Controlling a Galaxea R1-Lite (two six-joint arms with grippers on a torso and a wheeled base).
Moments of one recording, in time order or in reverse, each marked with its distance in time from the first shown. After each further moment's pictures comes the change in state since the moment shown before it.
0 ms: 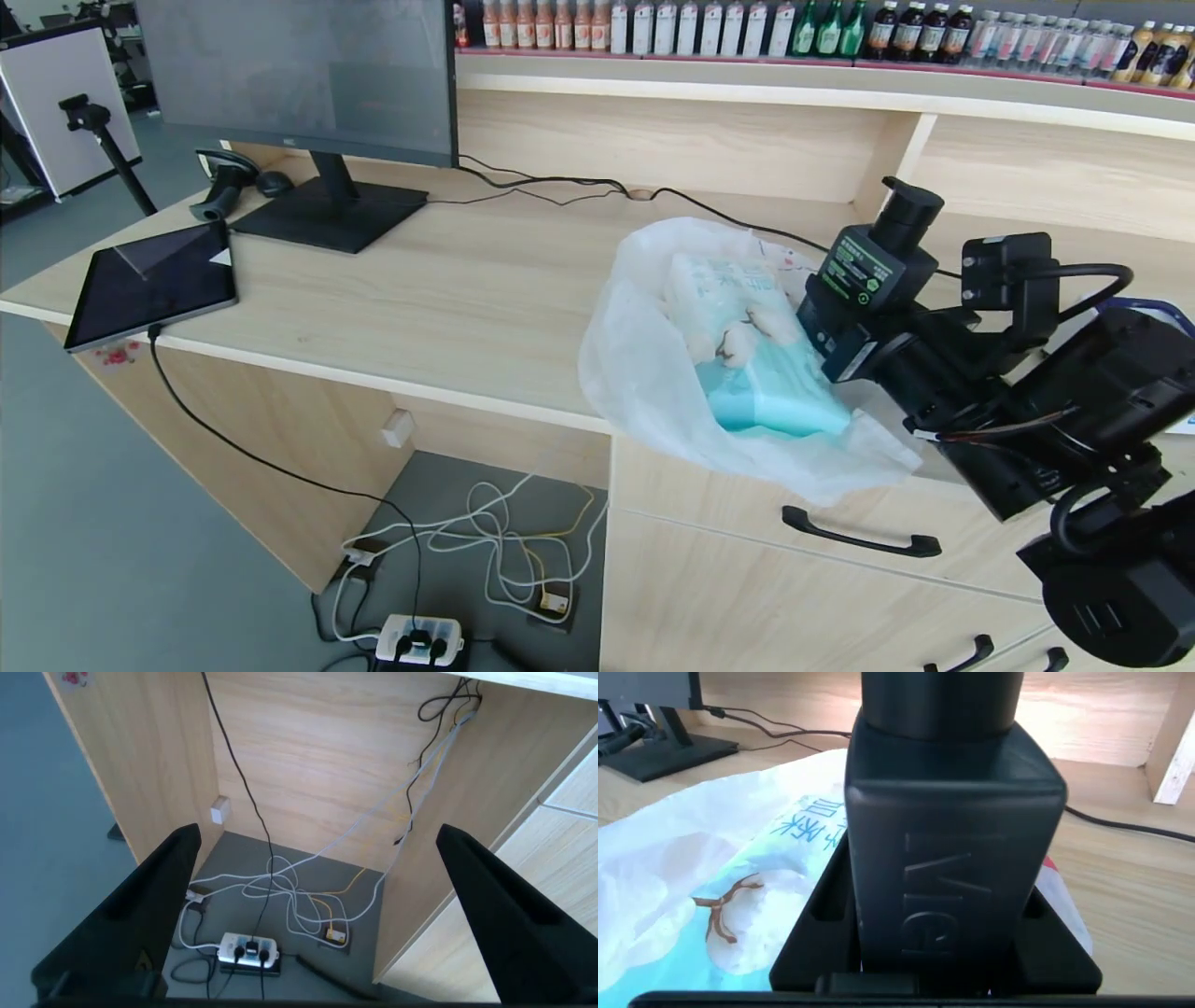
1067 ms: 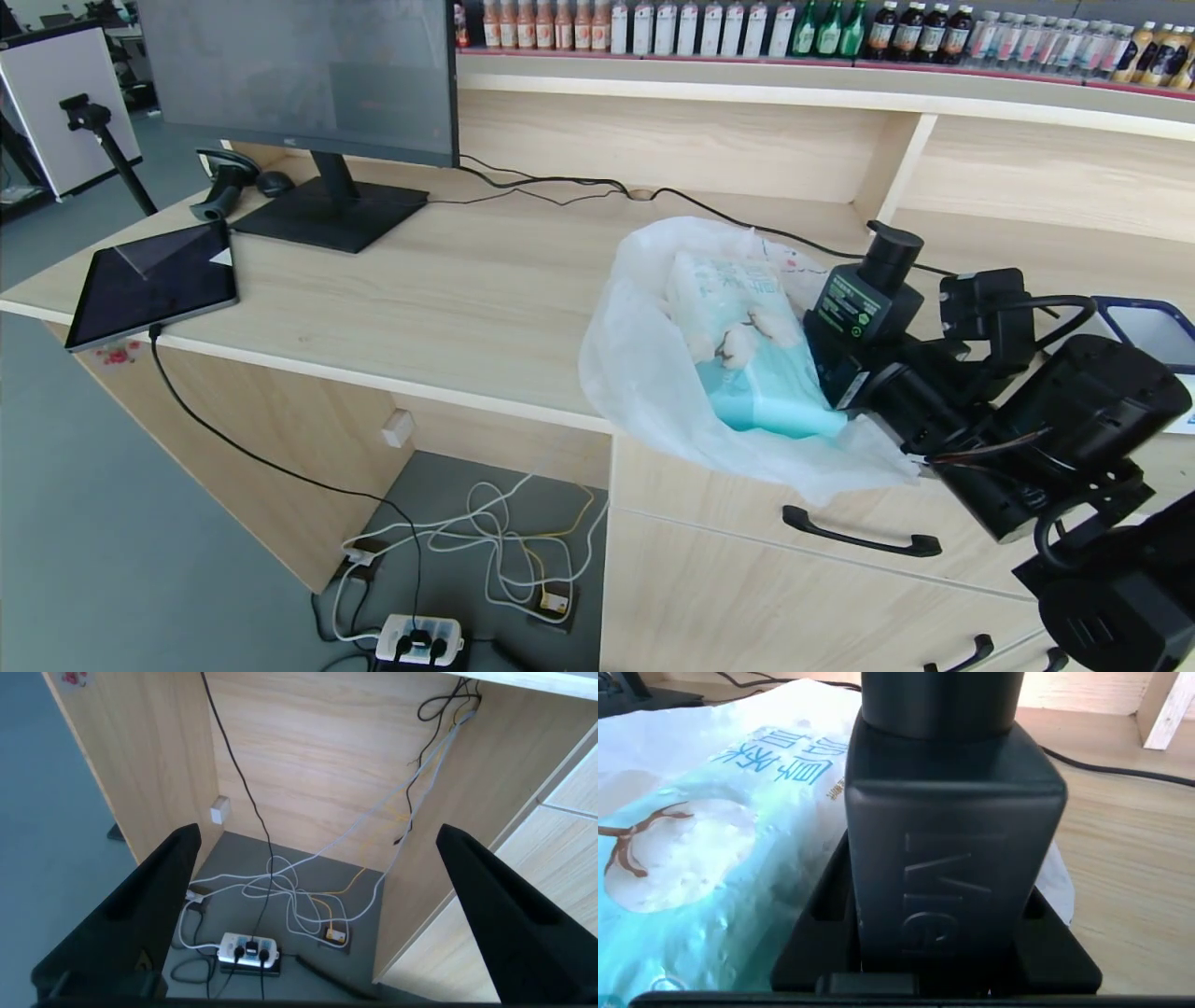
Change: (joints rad) left arm 0.000 0.000 0.000 0.000 0.000 0.000; right arm -0.031 0.037 0.057 0.000 0.001 0.010
